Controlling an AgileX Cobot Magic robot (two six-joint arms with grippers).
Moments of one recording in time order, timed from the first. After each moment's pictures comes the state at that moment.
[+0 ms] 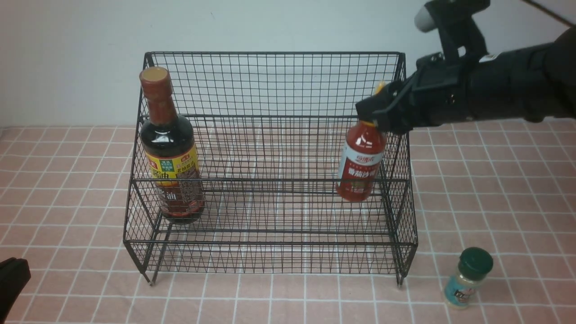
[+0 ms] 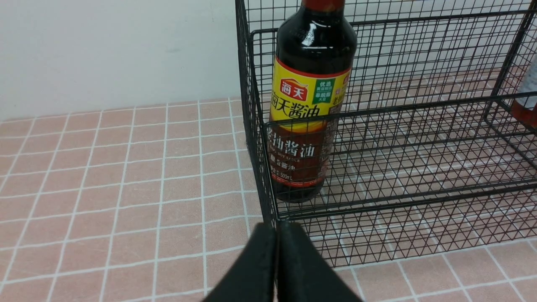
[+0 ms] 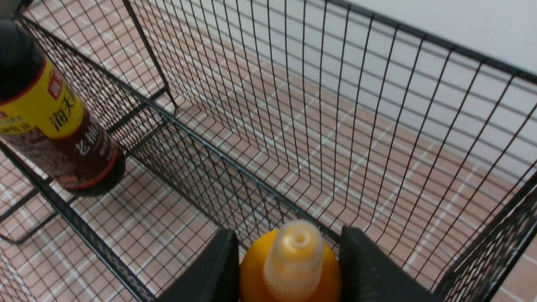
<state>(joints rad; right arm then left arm) 0.34 1.55 -1.21 0.84 0.57 -0.87 -0.27 0.24 -0.33 0.14 0.46 -0.17</state>
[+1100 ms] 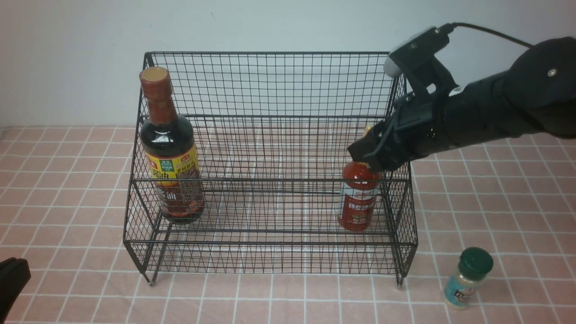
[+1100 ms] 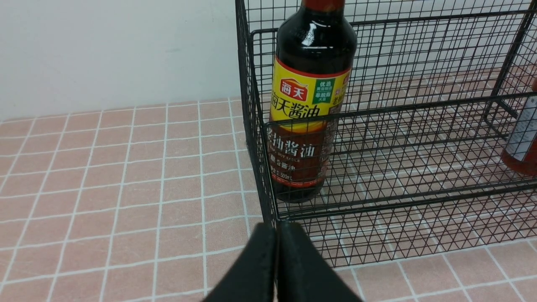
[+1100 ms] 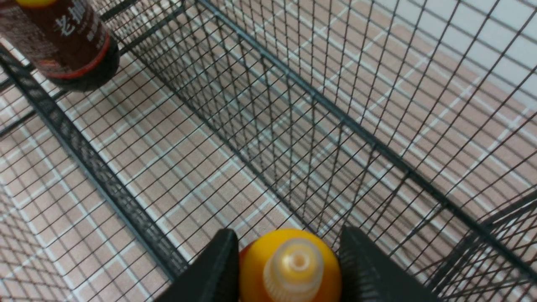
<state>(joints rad) 0.37 1.63 -1.21 0.71 0.64 -0.88 -0.27 0.24 -0.33 0.14 0.46 -0.17</state>
